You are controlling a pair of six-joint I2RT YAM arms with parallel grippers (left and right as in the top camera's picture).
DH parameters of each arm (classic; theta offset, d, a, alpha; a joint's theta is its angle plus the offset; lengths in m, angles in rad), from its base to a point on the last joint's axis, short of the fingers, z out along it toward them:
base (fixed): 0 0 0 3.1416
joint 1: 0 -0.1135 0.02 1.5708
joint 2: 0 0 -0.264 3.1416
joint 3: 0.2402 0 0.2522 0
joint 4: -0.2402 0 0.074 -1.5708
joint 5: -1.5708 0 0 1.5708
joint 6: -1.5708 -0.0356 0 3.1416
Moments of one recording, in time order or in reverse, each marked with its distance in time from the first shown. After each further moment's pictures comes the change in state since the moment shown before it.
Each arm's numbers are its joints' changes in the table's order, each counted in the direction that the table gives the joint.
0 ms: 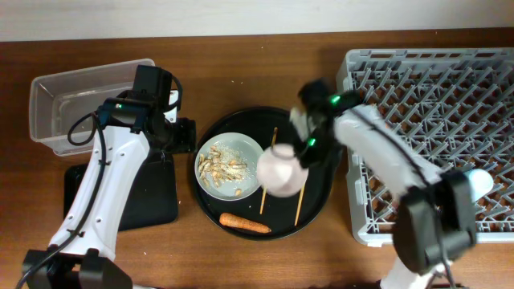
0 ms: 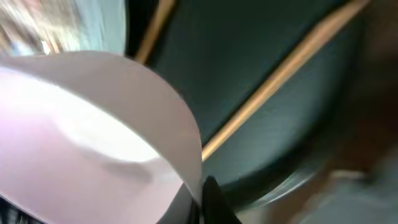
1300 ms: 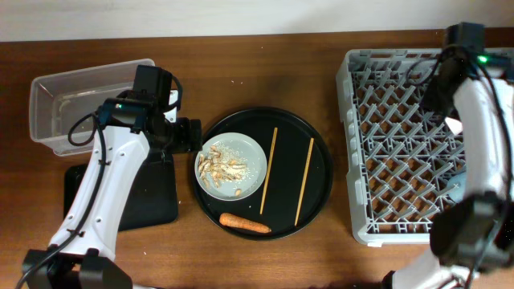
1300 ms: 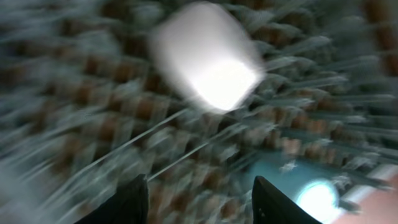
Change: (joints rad) left arm 0.000 0.000 0.000 0.004 0.000 0.007; right arm 0.540 -0.042 0.277 -0.042 -0.497 -0.232
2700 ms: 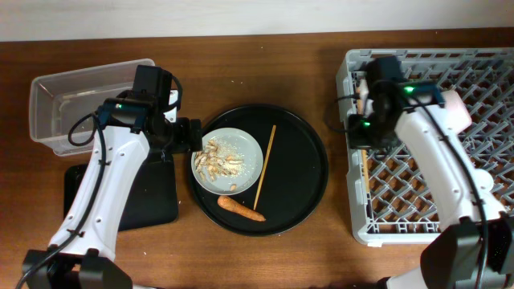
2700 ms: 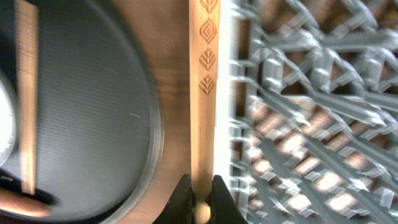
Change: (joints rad) left arm 0.000 0.000 0.000 0.000 0.000 0.000; right arm -0.296 -0.118 -0.290 -0.017 0.281 0.115
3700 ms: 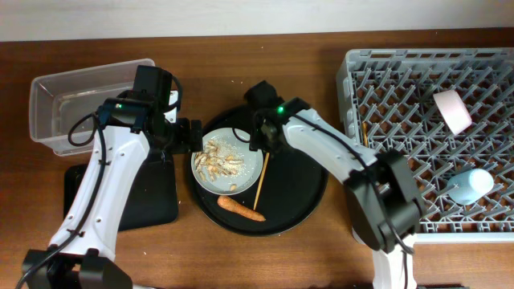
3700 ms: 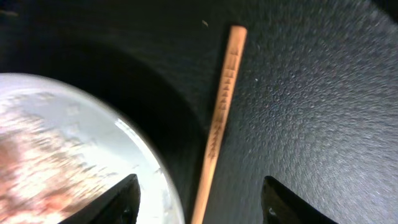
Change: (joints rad) left arm 0.000 0.000 0.000 -0.006 0.000 0.000; right arm -0.466 0.424 0.107 0.398 -0.016 -0.558
